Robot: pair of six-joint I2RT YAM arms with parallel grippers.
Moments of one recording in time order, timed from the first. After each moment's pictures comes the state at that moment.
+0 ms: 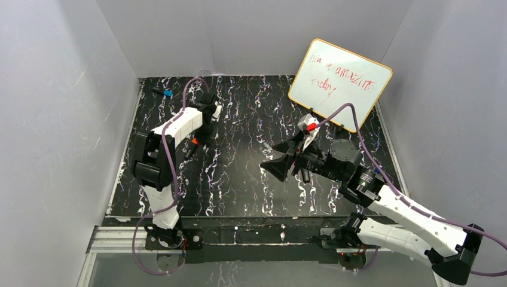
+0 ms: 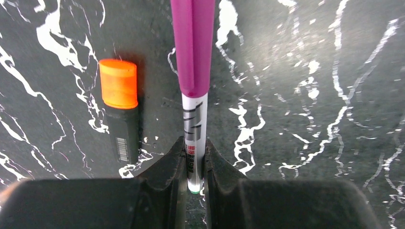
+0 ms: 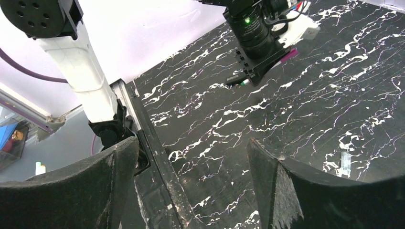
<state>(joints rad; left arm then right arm) -0.32 1.88 1.42 -0.83 -0.15 -0.06 0.94 0.81 0.79 -0.02 -0.20 0.32</state>
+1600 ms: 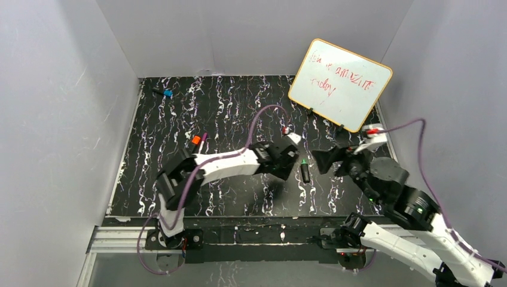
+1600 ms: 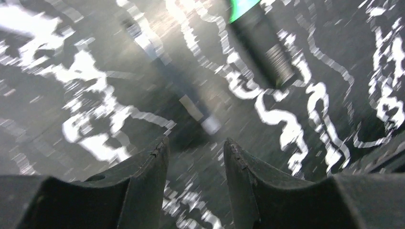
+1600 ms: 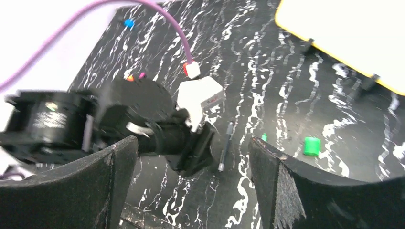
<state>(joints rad) -1.04 1.81 1.29 -0.46 -0.13 -0.41 0.93 0.49 0.90 -0.60 0.43 0.45</state>
